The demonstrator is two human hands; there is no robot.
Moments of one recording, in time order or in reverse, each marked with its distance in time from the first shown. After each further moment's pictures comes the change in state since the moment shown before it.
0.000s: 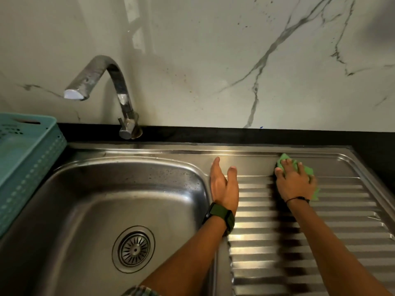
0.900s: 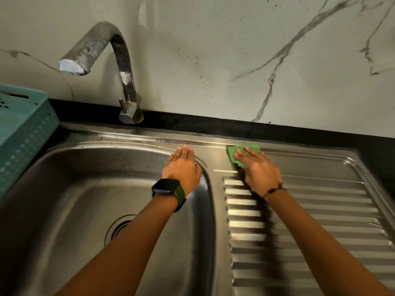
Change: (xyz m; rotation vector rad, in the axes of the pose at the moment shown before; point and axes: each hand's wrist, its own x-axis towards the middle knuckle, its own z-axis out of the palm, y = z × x) left_hand 0.065 -0.008 -0.105 1.338 -0.203 0.223; right_hand -0.008 -0.069 0.014 -0.131 -0.104 -0.686
